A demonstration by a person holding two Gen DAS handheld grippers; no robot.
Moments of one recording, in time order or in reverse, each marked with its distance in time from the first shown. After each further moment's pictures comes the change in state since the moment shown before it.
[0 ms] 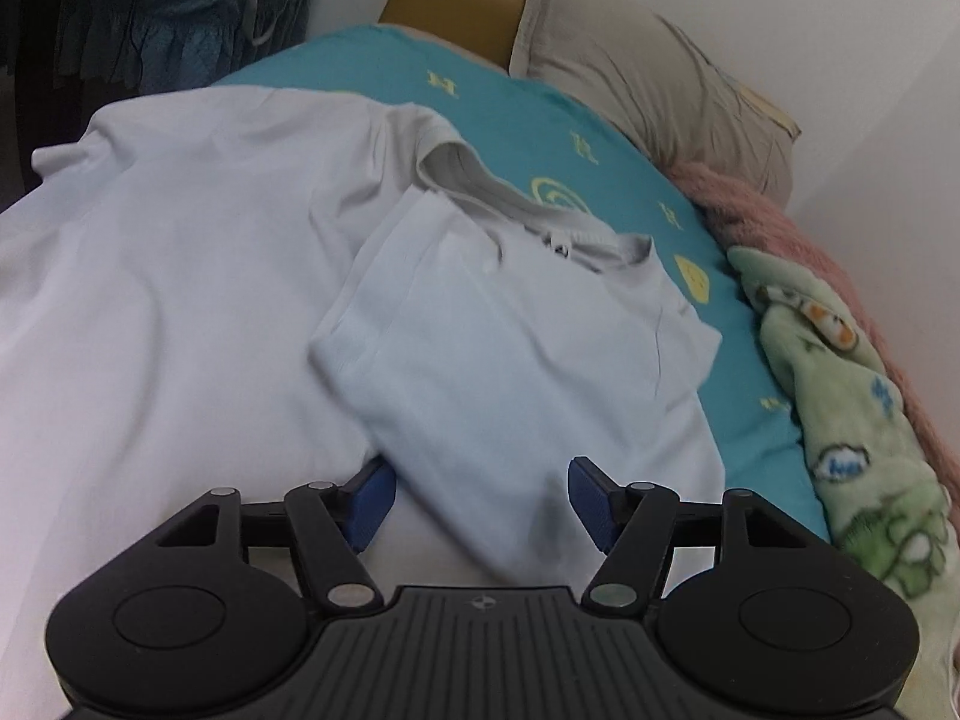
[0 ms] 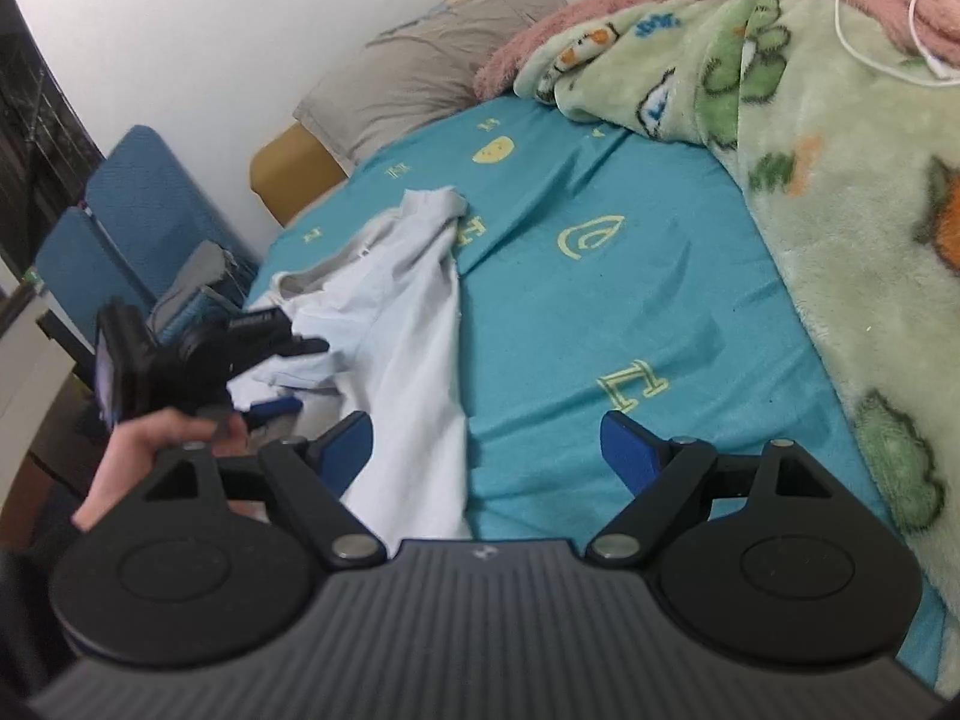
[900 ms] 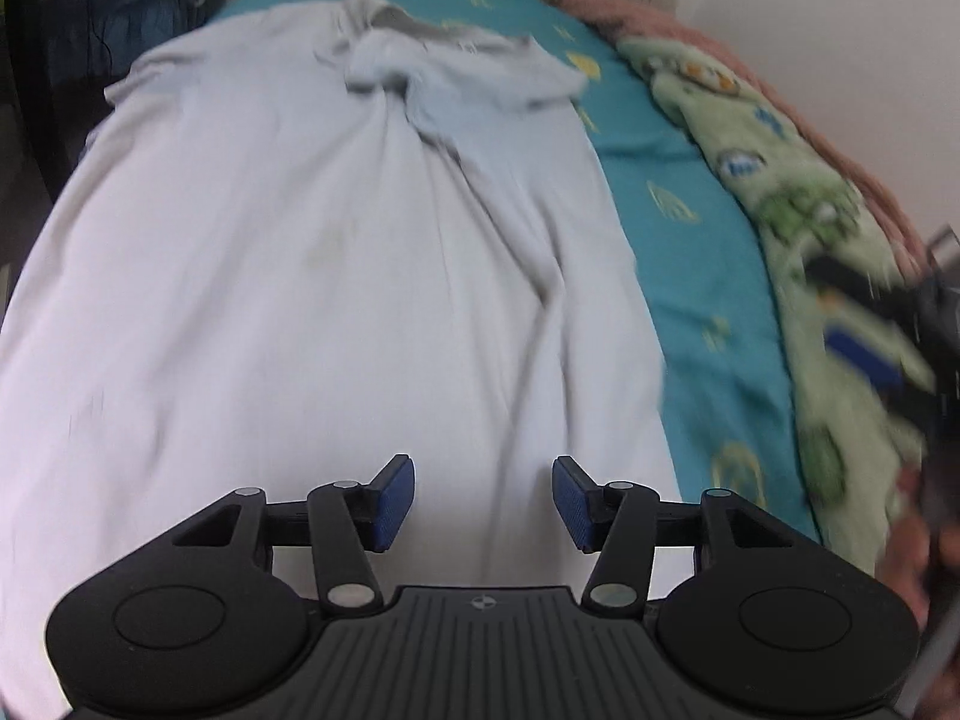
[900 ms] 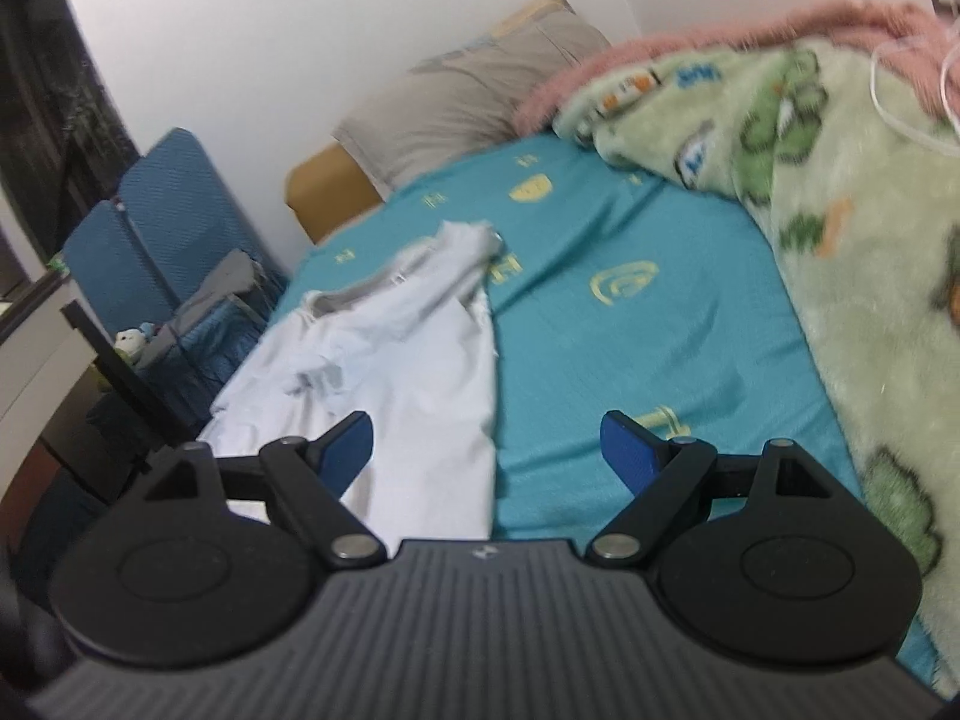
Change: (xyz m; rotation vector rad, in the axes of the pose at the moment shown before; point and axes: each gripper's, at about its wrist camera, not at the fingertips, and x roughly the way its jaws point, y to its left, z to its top) left arm -0.213 0.030 -0.165 0.300 0.290 -0.026; right arm -0.028 0.020 0.001 -0.105 -0.099 0.048
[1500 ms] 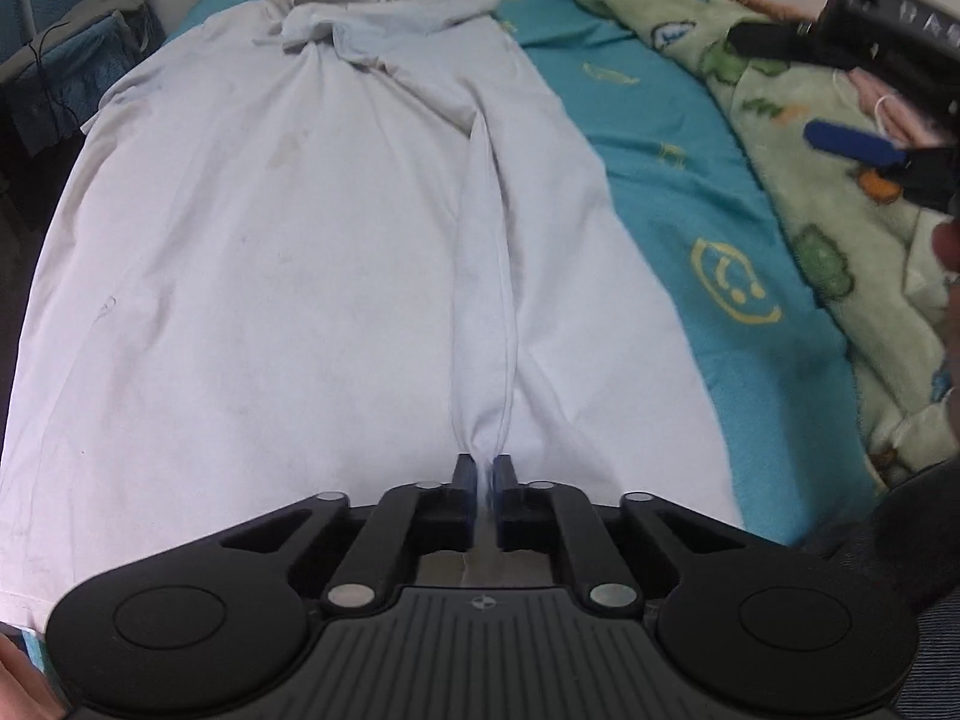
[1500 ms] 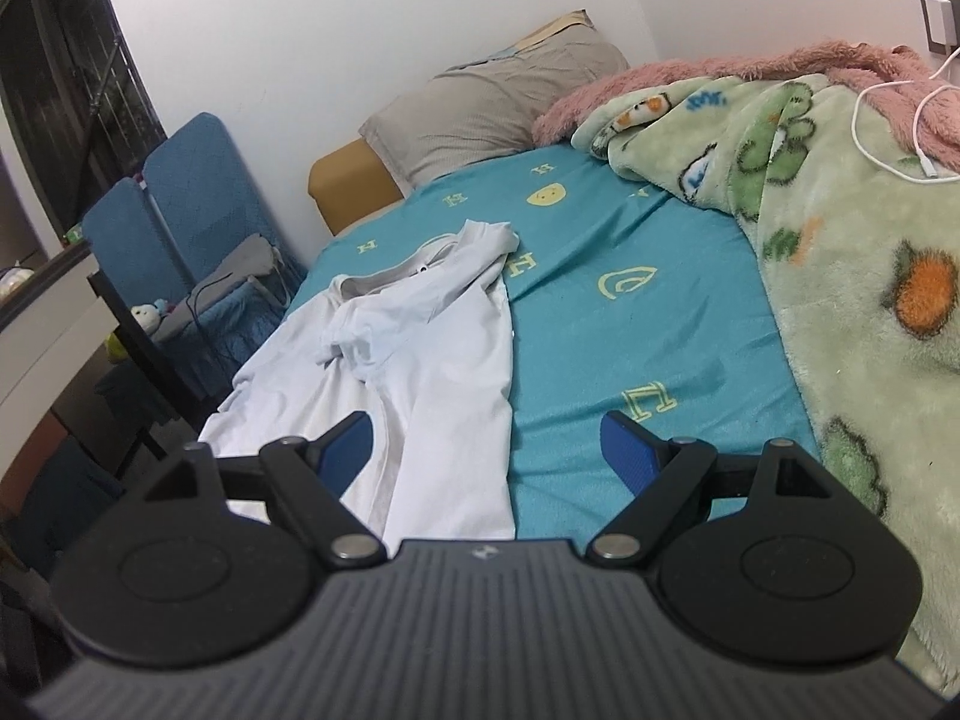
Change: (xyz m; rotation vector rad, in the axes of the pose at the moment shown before) left arm -0.019 -0.023 -0.067 0.212 0.036 0.080; right arm -0.043 0.014 -0.016 -0.042 0.018 -0.004
